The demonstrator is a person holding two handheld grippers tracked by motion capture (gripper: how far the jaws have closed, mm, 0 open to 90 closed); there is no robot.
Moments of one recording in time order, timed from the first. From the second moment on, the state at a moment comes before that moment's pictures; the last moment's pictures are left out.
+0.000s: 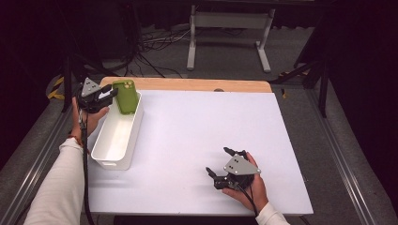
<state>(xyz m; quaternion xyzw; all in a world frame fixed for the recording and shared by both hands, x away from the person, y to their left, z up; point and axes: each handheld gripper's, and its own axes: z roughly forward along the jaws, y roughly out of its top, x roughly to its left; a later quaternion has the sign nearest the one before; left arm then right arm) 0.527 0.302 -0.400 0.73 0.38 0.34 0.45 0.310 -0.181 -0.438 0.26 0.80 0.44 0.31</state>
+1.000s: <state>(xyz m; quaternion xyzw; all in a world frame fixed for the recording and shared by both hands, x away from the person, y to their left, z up) 0.474 0.289 -0.377 0.72 0.35 0.35 0.49 0.309 -0.186 -0.427 0.25 0.79 0.47 0.31</state>
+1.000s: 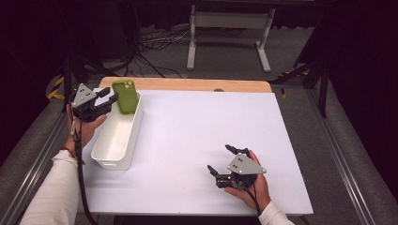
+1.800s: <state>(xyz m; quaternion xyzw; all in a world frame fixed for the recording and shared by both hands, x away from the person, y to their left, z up) 0.431 0.271 -0.368 0.73 0.30 0.33 0.51 0.307 -0.186 -0.424 0.24 0.79 0.47 0.31</state>
